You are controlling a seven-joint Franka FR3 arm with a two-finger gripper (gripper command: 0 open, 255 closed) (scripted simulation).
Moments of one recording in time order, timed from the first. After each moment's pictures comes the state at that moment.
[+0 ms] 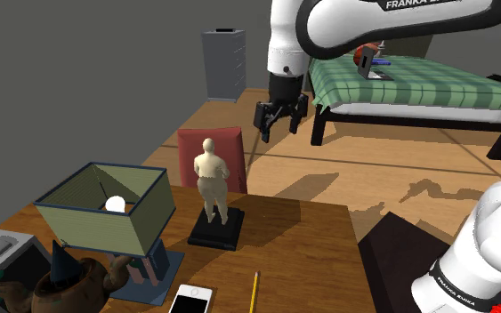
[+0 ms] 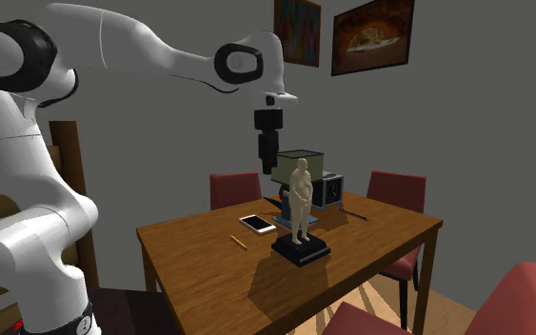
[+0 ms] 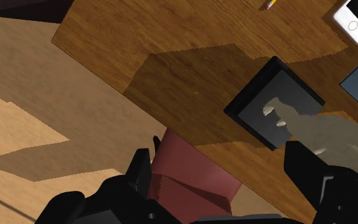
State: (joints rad) arm 0.13 -0.19 0.32 -1.89 0.04 1.75 0.54
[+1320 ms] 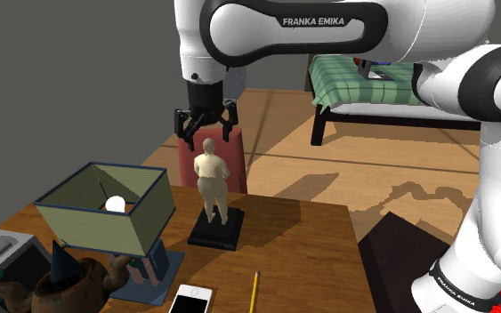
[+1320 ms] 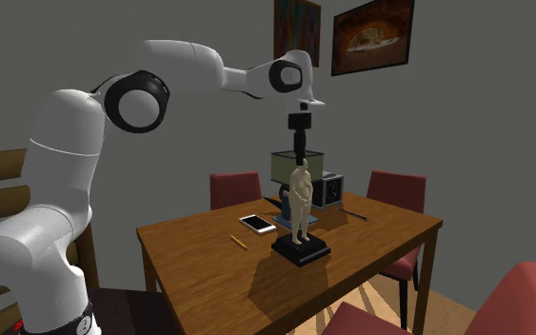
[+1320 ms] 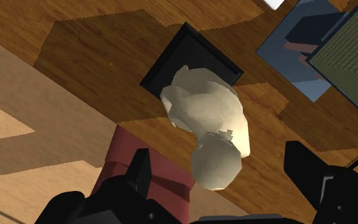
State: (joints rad) arm 0.31 0.38 0.44 -1.23 -0.18 1.62 0.83
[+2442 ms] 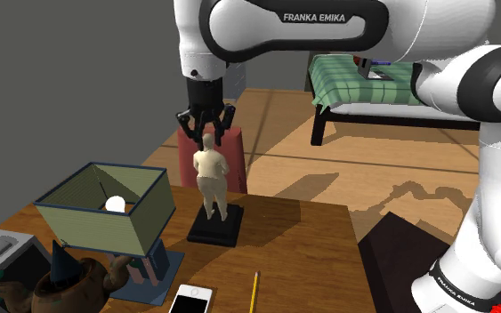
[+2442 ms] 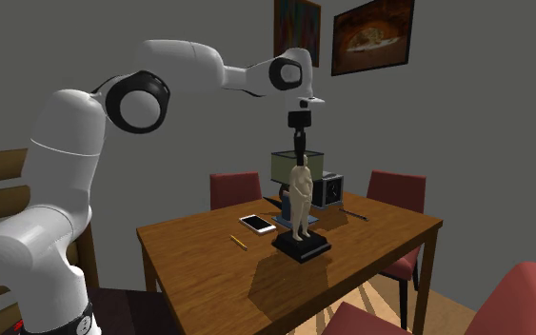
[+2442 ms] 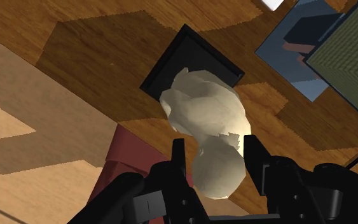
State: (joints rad) arm 0.32 0.39 0.44 -1.20 -0.19 1.60 0.83
